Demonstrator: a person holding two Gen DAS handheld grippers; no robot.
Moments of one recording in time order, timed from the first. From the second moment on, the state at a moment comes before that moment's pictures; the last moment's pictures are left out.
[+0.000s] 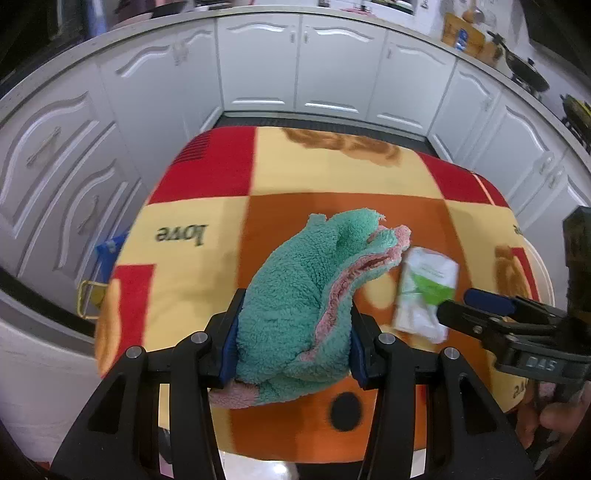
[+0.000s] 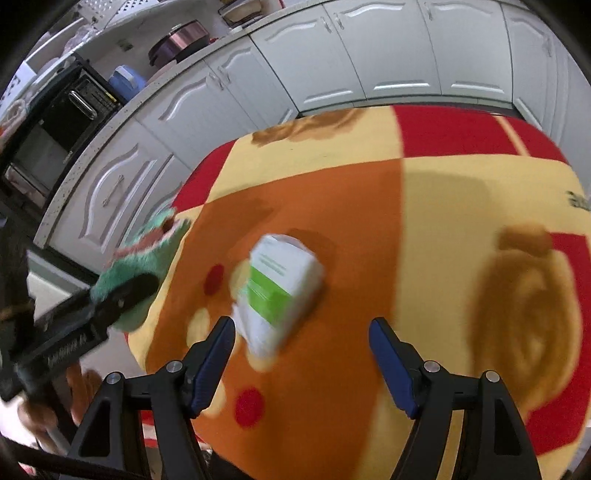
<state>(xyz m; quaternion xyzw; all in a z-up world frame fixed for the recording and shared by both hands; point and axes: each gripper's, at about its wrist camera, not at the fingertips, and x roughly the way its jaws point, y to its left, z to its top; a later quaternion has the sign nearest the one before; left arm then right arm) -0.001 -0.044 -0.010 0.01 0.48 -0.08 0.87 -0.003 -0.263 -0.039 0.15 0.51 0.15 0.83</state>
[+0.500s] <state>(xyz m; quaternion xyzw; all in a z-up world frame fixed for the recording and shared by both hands) -0.007 -0.051 -0.015 -0.01 0.47 -0.09 0.88 -0.008 -0.255 -0.031 0.06 0.48 0.14 0.87</state>
